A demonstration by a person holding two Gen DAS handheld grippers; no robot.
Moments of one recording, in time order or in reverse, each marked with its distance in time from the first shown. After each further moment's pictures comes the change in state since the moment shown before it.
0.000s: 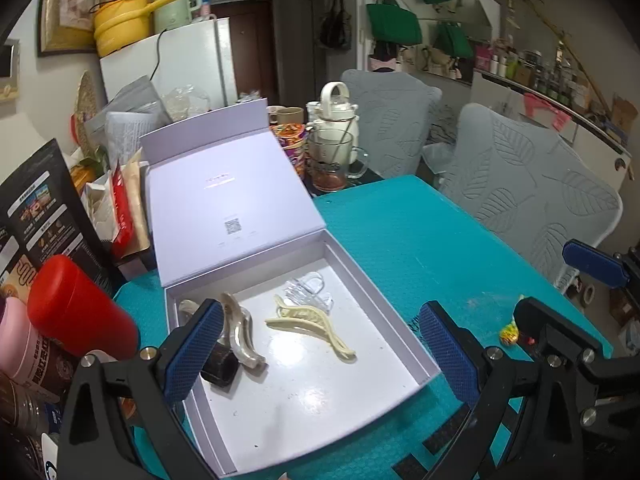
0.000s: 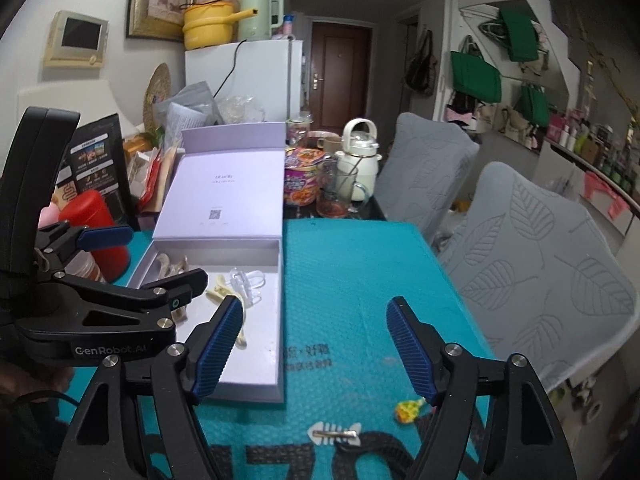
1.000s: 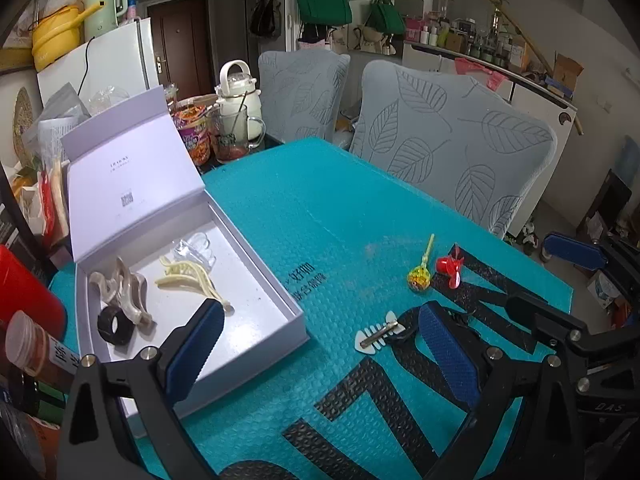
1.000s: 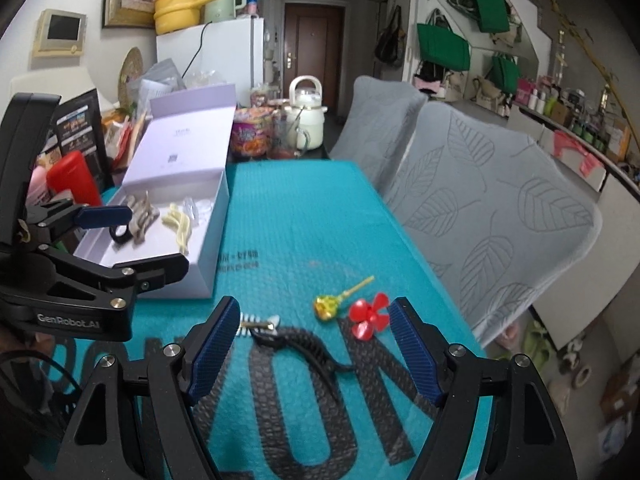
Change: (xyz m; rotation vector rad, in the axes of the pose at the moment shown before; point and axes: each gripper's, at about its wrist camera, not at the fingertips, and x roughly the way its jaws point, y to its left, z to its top) left arm -0.005 -0.095 -0.054 0.103 0.050 -0.167; right arm -0.040 -0.076 -0.090 0.037 0.087 -0.048
